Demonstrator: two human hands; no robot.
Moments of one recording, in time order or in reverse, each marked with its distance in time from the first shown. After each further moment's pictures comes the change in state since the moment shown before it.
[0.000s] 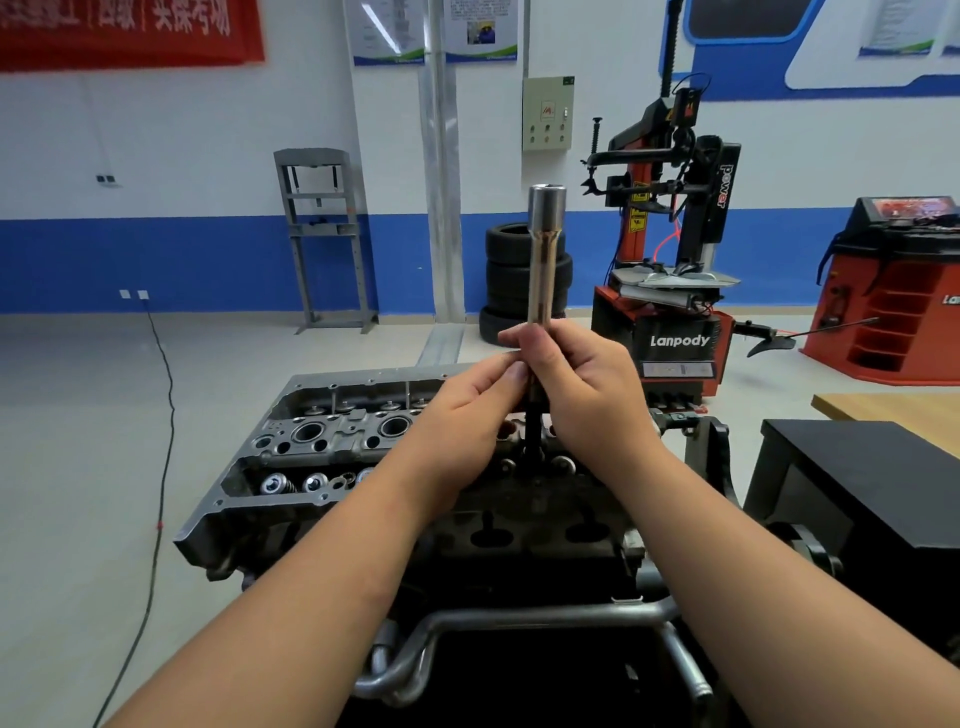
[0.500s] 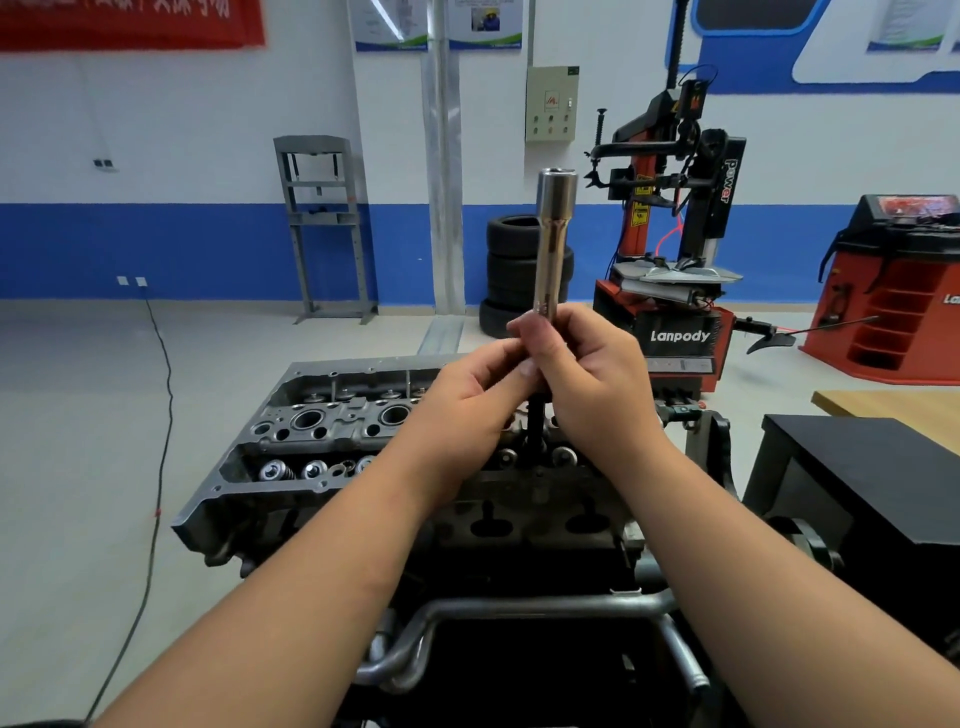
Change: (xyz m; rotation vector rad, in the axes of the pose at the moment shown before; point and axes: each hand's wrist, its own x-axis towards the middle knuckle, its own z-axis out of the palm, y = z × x) left_hand 0.002 -0.003 -0.001 -0.017 0.011 0.034; right_hand 0.000 -0.003 0.001 0.001 0.036 -0.033
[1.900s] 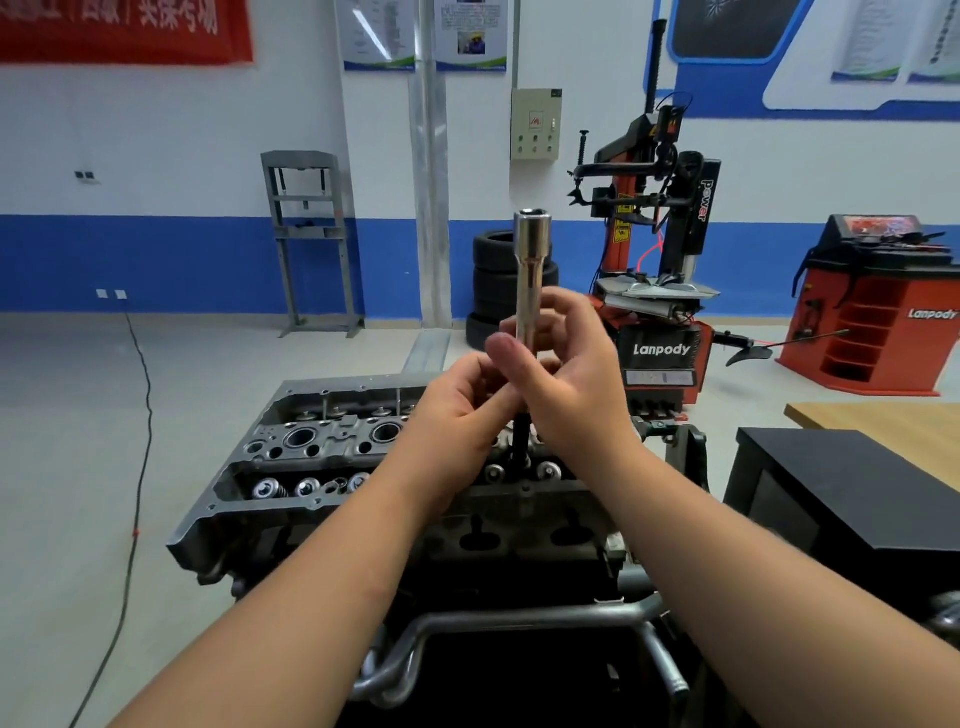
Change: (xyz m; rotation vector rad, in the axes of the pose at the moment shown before) left_hand 0.002 -0.003 0.000 0.004 0.049 0.033; right_hand 0.006 -0.025 0.005 0.045 0.047 0.008
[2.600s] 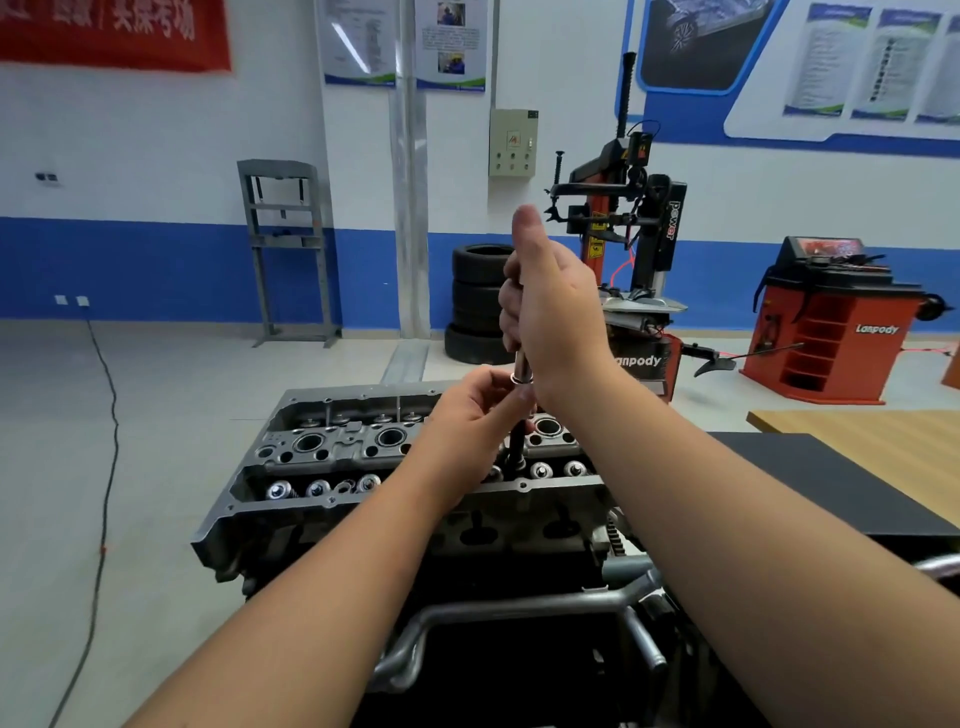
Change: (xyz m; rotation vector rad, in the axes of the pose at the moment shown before) left_hand 0.001 0.003 0.005 0.084 0.010 -0.058; right_hand 0.041 -0.065 0.022 0.160 0.088 0.315
